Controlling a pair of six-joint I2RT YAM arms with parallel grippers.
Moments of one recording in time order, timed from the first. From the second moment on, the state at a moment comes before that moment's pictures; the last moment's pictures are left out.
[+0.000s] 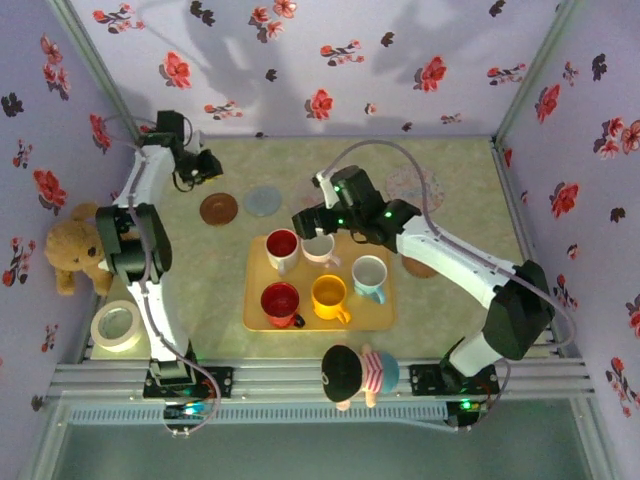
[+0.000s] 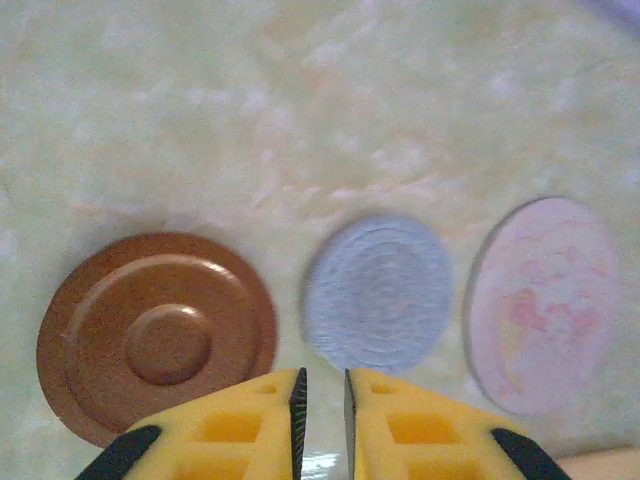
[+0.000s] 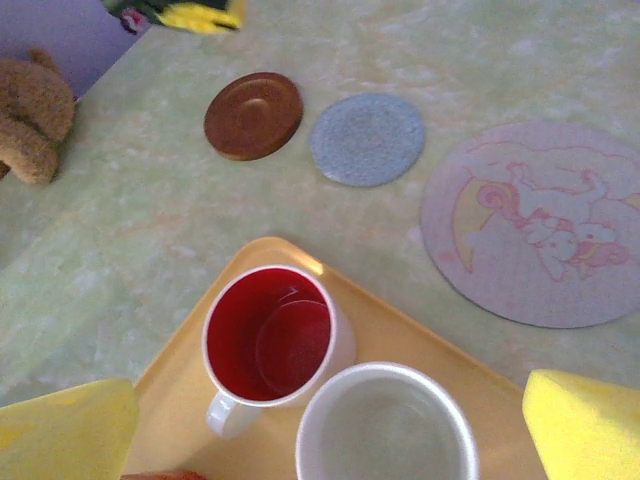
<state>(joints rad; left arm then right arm) 0.01 2.04 1.89 -0.90 0.37 -0.26 0.76 1.52 1.30 -0.45 -0.07 0.24</state>
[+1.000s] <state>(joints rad) -0.29 1.43 1.43 -0.77 0.45 0.07 0.33 1.92 1.63 -0.84 0.03 0.17</state>
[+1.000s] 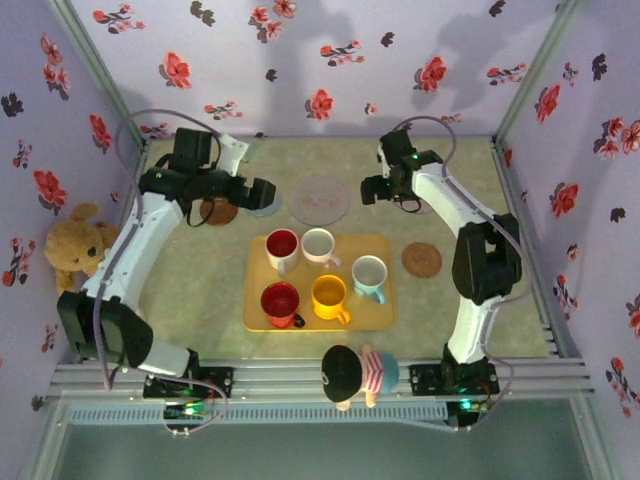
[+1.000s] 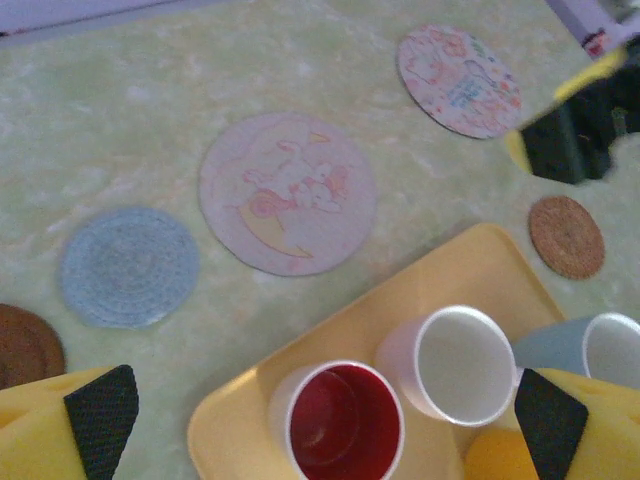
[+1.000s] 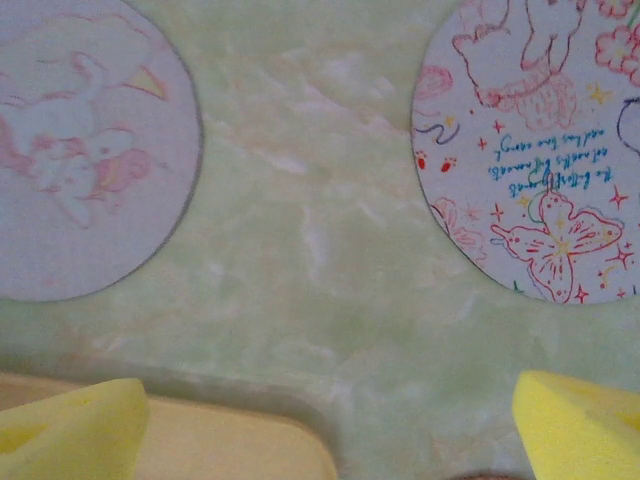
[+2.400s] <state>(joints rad) -0.30 1.29 1.08 -0.40 0.45 0.11 0.21 2.50 2.19 -0.98 0.08 0.27</state>
